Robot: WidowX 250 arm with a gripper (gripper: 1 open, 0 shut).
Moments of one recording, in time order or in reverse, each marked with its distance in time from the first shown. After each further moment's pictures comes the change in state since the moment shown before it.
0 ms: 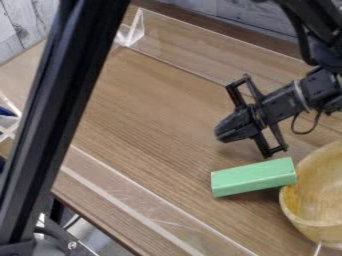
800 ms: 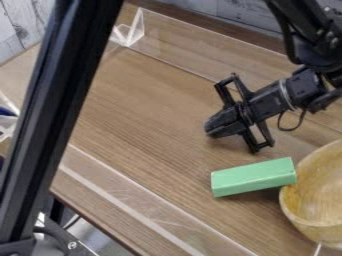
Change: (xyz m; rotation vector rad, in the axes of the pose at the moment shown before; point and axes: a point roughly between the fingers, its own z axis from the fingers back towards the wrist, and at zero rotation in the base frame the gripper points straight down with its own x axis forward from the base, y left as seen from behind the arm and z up) arm 0.013 0.004 -0.009 0.036 -0.062 0.064
